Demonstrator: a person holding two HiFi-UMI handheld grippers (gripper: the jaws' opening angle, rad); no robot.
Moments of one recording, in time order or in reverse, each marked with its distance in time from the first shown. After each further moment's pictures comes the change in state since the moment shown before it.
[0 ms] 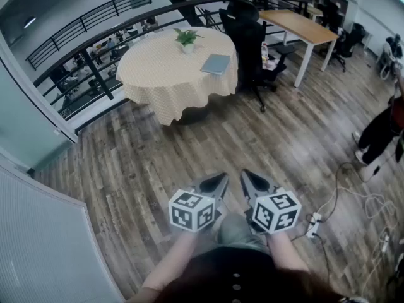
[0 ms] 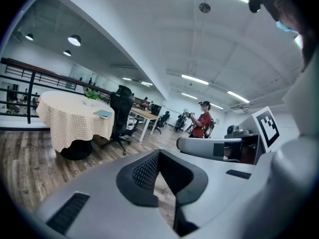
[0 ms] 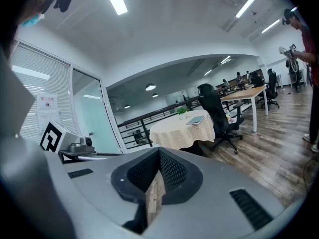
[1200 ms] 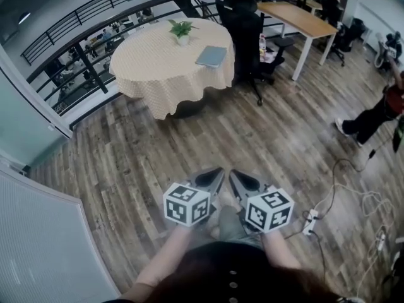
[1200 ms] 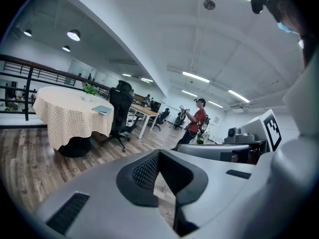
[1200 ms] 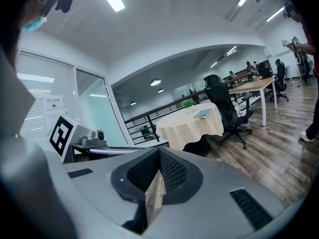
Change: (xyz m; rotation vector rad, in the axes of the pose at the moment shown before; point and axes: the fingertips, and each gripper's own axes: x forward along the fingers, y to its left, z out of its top) left arm 0.028 0.023 0.001 -0.007 0.043 -0.009; right arm 0.033 0.002 -0.014 0.012 0.055 0.106
